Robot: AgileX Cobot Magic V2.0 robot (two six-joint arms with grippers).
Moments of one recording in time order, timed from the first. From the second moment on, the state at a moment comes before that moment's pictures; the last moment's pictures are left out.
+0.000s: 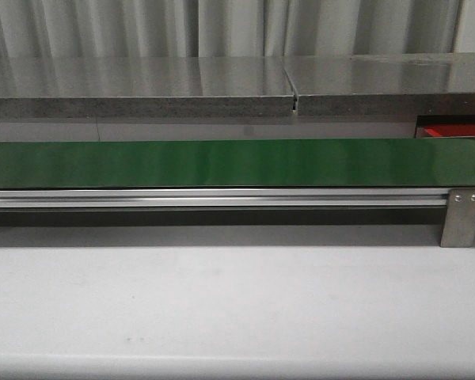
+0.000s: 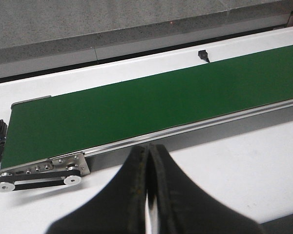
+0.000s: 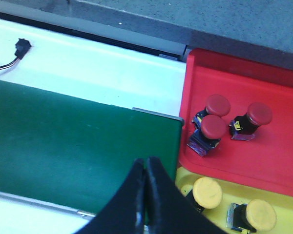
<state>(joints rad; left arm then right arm) -0.07 0.47 -0.70 -0.28 0.76 0.28 -0.10 1.22 -1.10 0.25 0.57 -0.37</state>
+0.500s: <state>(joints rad) -0.07 0.47 -0.70 -0.29 0.76 0.28 -0.06 0.80 -0.79 0.24 0.54 -0.37</state>
